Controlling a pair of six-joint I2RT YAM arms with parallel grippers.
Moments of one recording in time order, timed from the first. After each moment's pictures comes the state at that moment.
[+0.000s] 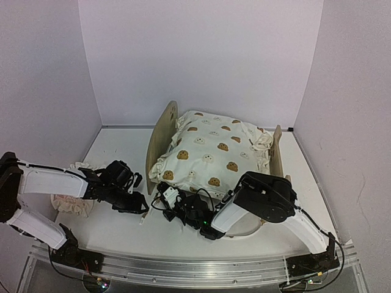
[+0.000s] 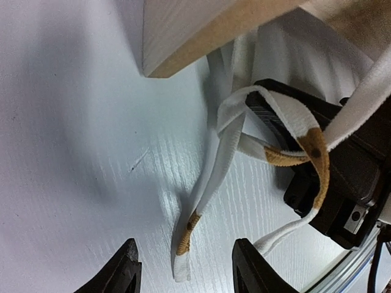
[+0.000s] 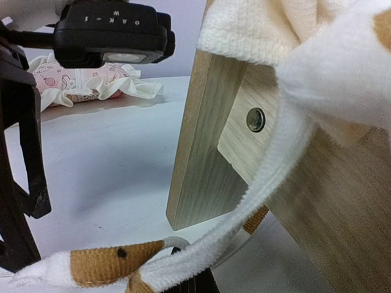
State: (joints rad) left arm -0.74 1.36 0.61 -0.30 0.13 -0.57; right arm 1.16 2.51 1.27 1.15 0.29 -0.13
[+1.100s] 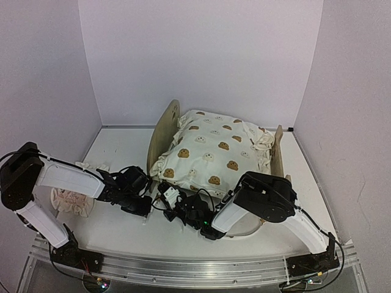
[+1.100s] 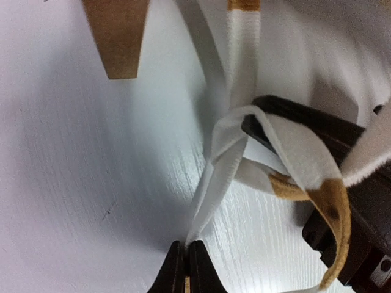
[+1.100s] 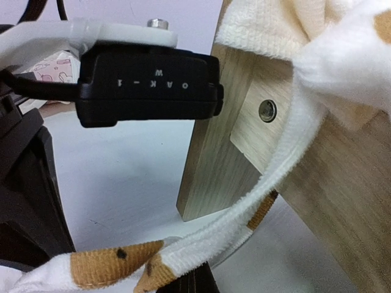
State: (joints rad) left arm -0.85 1.55 0.69 -0.25 -0.02 -0.57; right arm 1.16 2.51 1.26 1.15 0.30 -0.13
